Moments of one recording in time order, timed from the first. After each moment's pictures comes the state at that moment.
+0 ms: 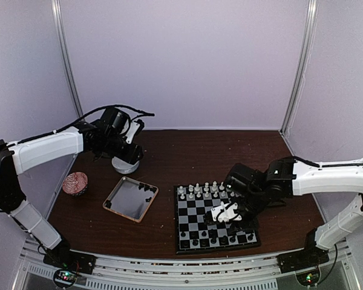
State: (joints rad) left arm -0.59 1.55 1.25 -0.54 -0.08 -0.04; right arm 1.07 1.39 0.99 -0.86 -0.15 -0.58
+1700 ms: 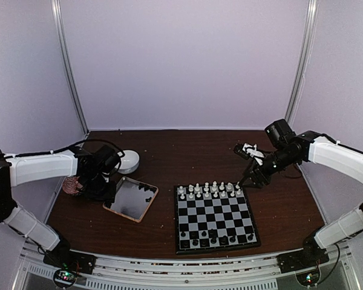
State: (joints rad) left arm -0.58 1.43 0.90 -0.87 -0.19 -0.62; right arm 0.43 1.34 1.04 -0.74 -0.52 -0.47
